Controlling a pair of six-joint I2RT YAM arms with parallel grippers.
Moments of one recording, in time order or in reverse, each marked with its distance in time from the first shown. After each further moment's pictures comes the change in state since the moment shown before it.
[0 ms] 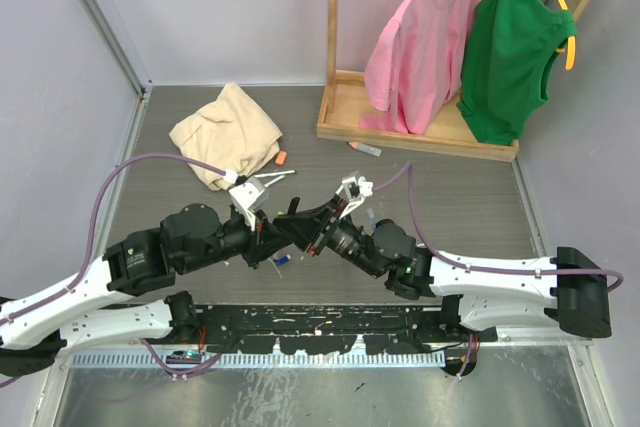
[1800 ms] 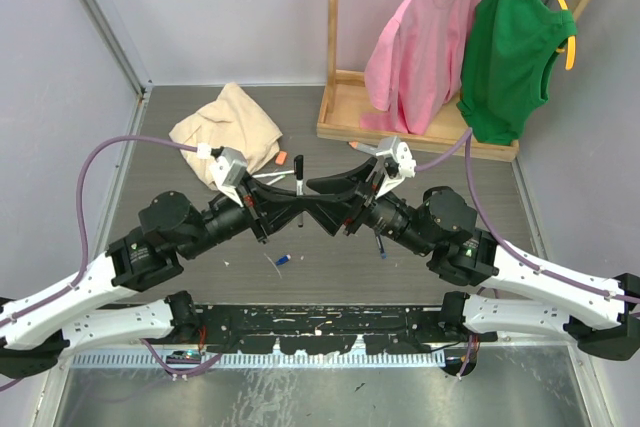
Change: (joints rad) left arm 0.027 0.031 0.018 0.457 0.051 -0.001; right arm -0.085 -0.228 0.353 -0.515 -0.177 -0.352
